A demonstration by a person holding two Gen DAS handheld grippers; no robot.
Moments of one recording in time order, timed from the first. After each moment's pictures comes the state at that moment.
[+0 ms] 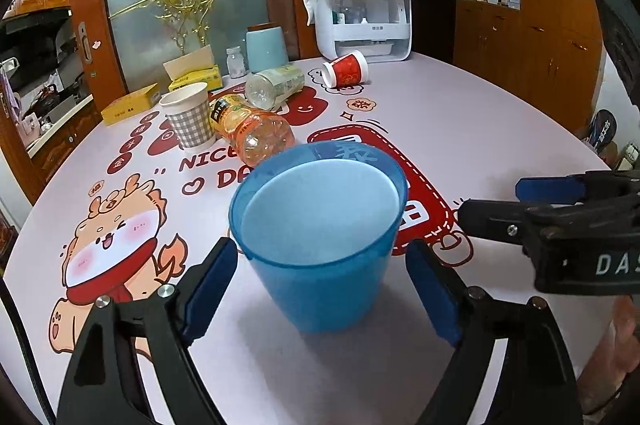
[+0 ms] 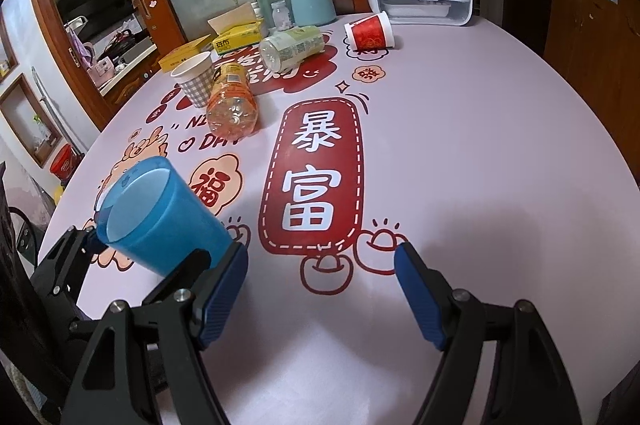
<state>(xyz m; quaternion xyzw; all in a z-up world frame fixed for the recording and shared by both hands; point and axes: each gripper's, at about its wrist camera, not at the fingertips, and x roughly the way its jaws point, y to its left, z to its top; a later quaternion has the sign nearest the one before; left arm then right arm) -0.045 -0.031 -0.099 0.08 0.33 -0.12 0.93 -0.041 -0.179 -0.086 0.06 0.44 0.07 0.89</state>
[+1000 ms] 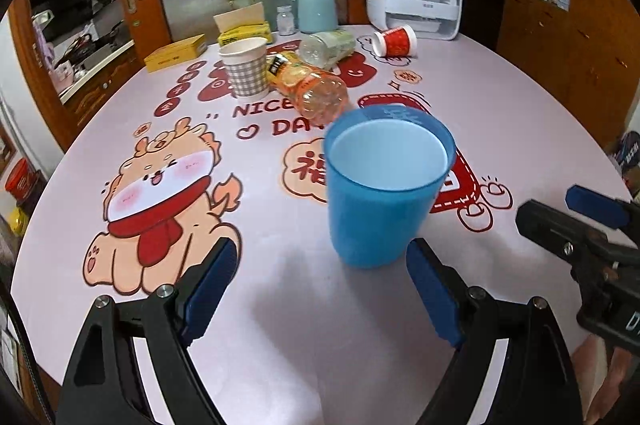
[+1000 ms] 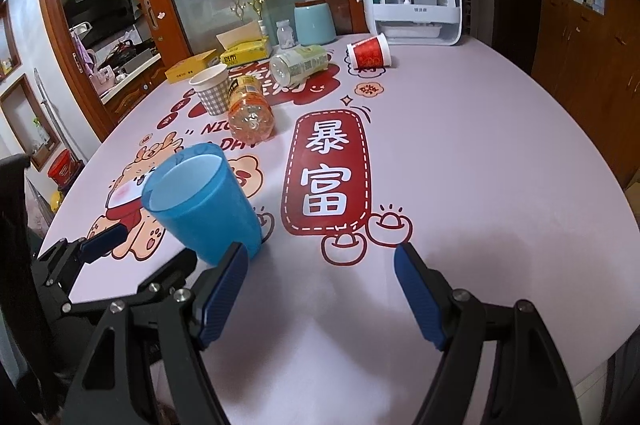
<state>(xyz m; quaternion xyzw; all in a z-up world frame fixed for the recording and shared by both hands) -0.066 0.001 -0.082 0.04 0.40 -0.04 0.91 -0.087 -0.160 -0.067 0.05 0.40 0.05 0.91</state>
